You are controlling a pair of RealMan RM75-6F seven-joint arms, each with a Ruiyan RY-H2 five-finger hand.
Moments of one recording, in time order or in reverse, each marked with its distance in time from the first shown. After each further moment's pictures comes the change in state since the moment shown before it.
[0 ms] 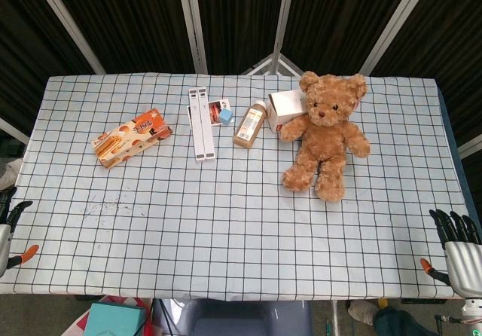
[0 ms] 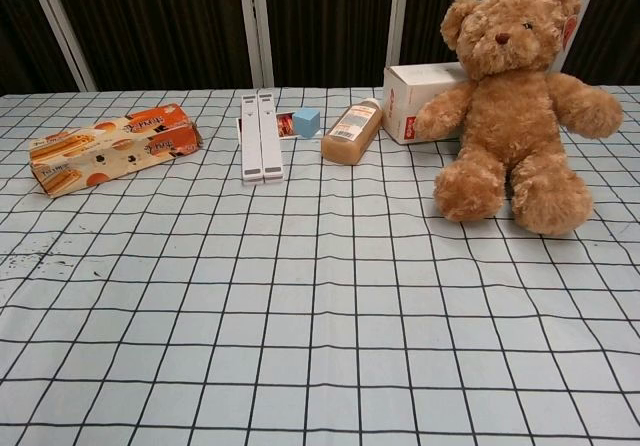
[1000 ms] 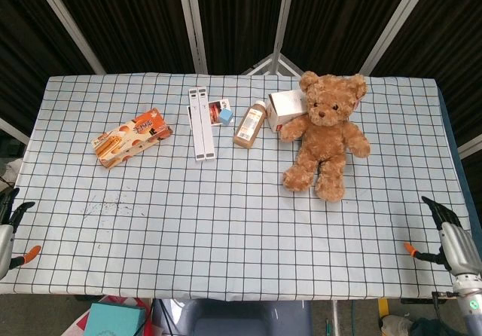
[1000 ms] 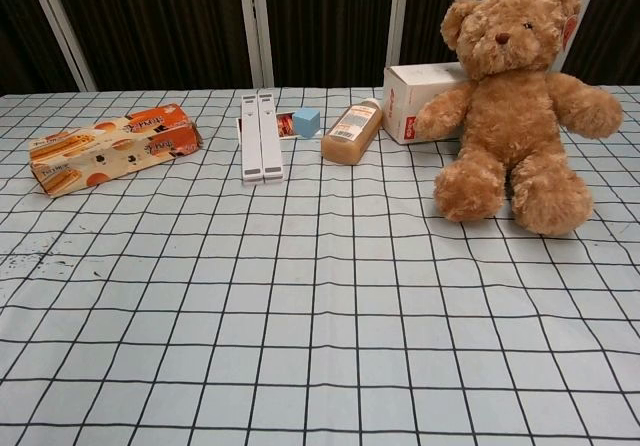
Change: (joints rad) left arm -0.003 -0.010 -0.003 -0.009 -0.012 -0.010 0.017; right arm 0.136 0.016 0.085 0.028 0.137 -0.330 0.518
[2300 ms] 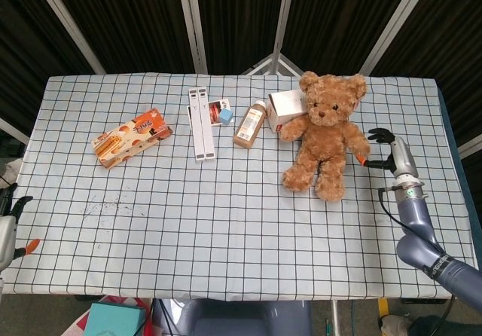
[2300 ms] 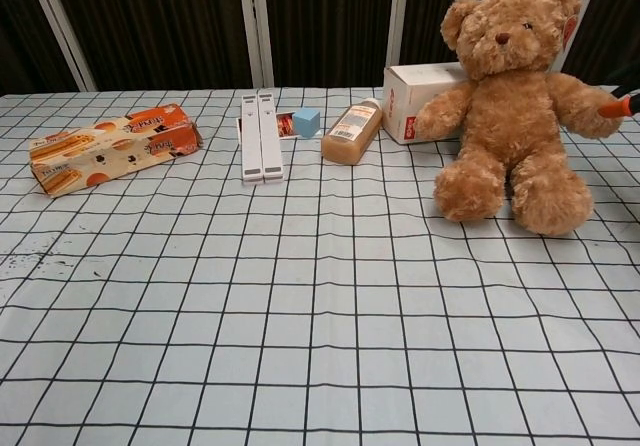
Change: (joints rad) left arm -0.043 -0.041 -0.040 0.015 -0.128 -0.052 0.107; right arm 0.497 -0.260 0.270 0.296 0.666 -0.391 -0.156
